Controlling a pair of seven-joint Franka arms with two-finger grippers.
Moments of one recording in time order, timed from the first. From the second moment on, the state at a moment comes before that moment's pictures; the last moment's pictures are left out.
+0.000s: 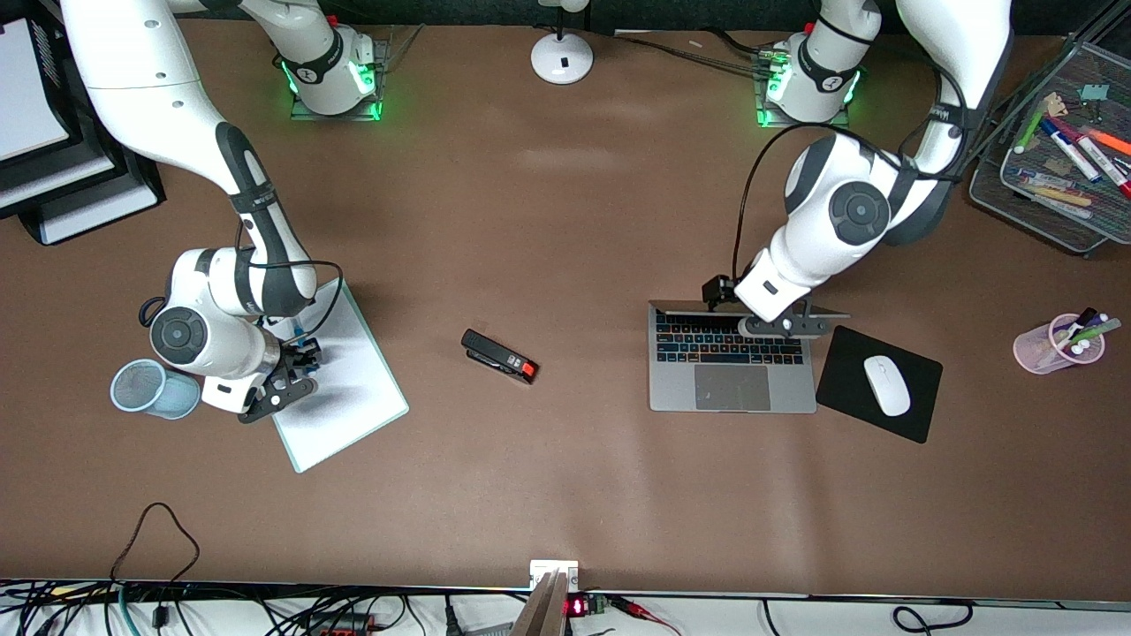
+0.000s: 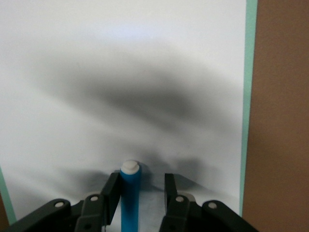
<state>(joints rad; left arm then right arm) -0.02 0.33 -0.35 -2.01 -0.05 2.34 -0.38 0.14 0.68 -0.08 -1.72 0.01 2.30 -0.42</state>
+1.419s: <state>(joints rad) -0.02 0.57 -0.30 -1.91 -0.05 2.52 -0.38 0.11 0.63 -0.09 -1.62 0.04 2.30 -0.44</state>
